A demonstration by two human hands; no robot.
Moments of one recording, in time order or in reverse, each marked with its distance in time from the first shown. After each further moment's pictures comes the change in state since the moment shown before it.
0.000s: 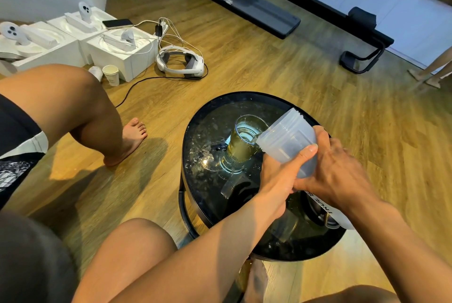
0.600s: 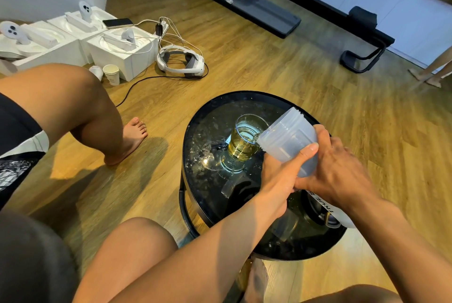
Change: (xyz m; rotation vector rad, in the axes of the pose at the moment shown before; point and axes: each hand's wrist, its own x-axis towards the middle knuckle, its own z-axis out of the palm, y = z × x) left_hand -0.001 0.001 0.000 -0.019 -0.013 0.021; right_hand 0.000 0.000 0.000 0.023 0.009 -0.008
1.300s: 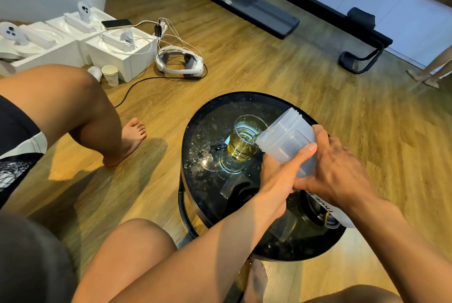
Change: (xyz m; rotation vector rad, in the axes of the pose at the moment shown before) left_hand -0.001 0.002 0.002 -0.018 -0.005 -0.012; right_hand 0.001 0.001 -0.001 -0.024 0.004 -0.015
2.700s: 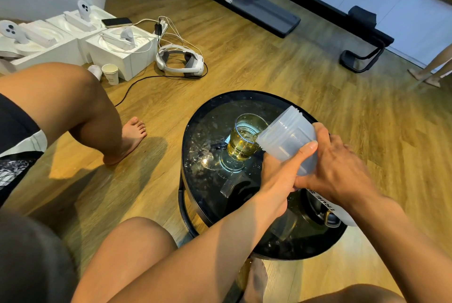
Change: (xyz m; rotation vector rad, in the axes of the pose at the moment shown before) left_hand -0.003 0.003 0.002 -0.001 0.009 -0.020; right_hand 0.002 0.001 0.000 -0.008 -0.002 0.006
